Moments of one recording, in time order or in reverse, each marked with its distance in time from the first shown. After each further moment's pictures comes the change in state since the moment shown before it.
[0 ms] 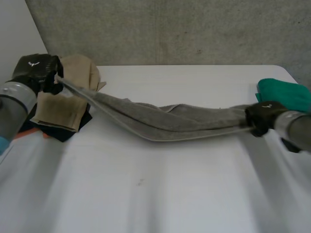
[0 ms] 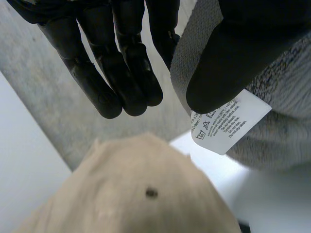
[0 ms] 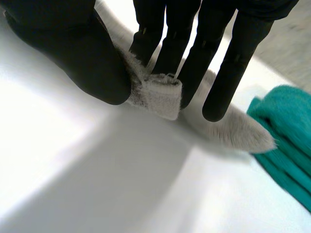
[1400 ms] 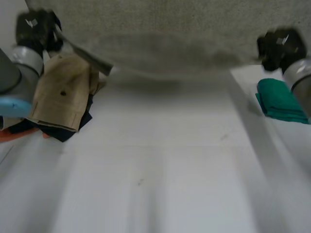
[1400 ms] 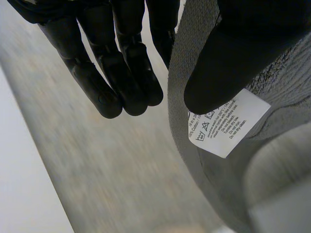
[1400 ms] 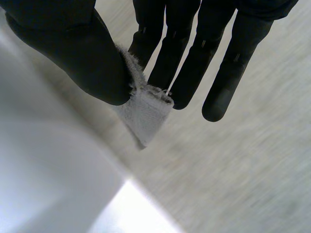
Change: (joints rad) left arm -0.036 -0.304 0.423 0.206 -0.026 -0.116; right arm 0.020 0.016 -0.173 -0.495 -0.040 0.074; left_hand 0.000 0.000 0.000 0.000 0.000; right_hand 0.000 0.000 0.004 0.004 0.008
